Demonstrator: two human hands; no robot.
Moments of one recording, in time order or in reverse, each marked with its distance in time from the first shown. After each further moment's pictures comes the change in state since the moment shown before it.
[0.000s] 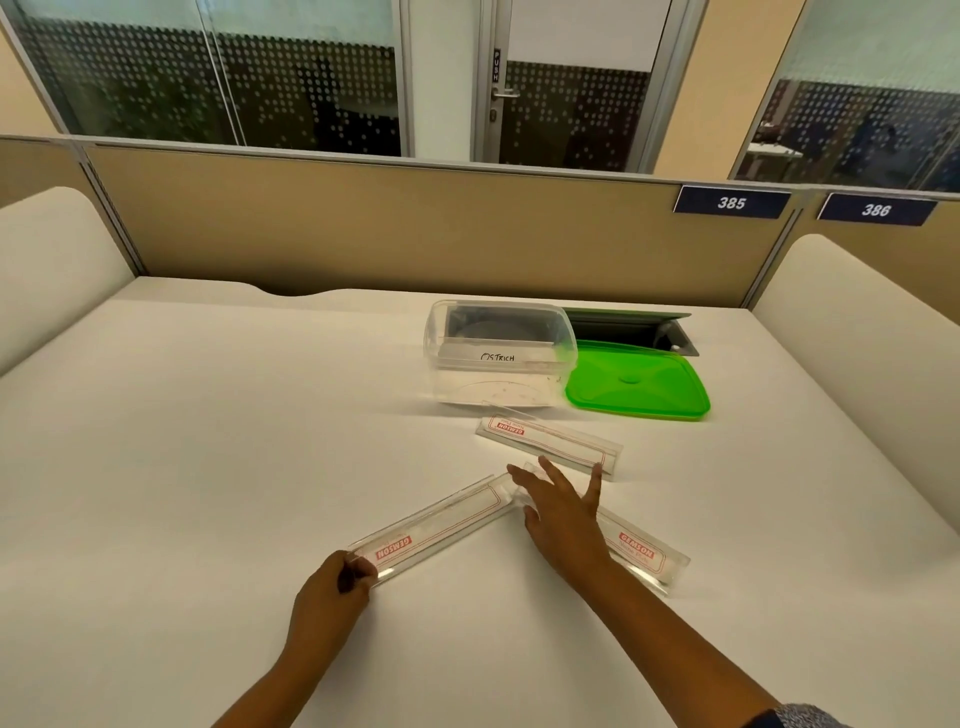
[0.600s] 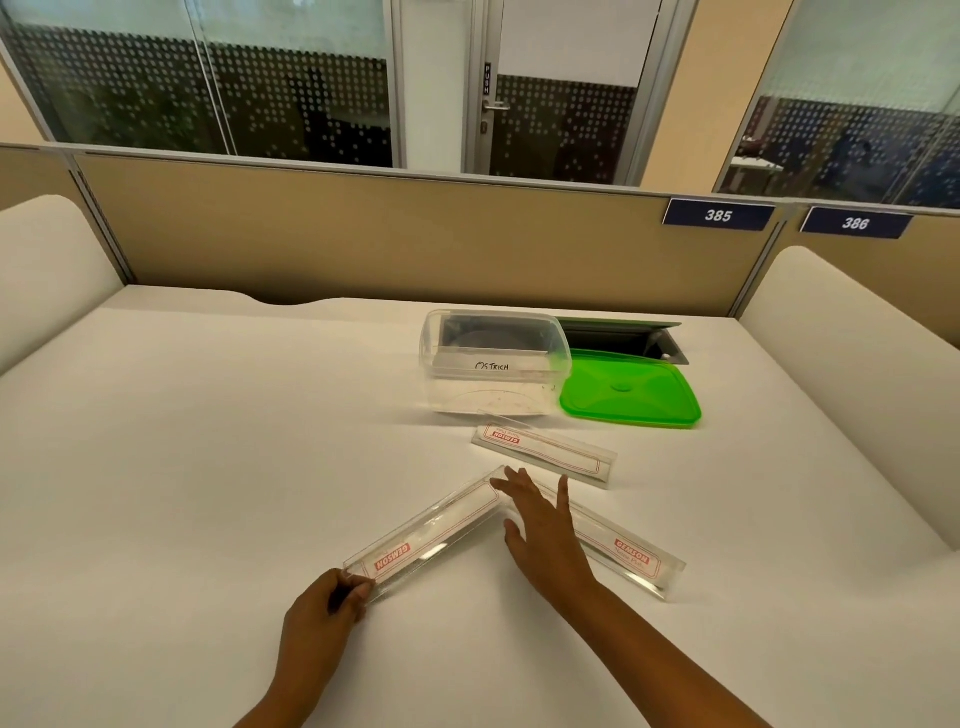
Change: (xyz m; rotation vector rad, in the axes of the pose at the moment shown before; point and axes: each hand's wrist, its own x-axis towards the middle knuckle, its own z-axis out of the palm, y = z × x) left_hand -0.006 -0.007 -0.001 -0.160 0.039 0.065; right_hand -0.009 -0.023 -0.006 0.171 -0.022 -0.030
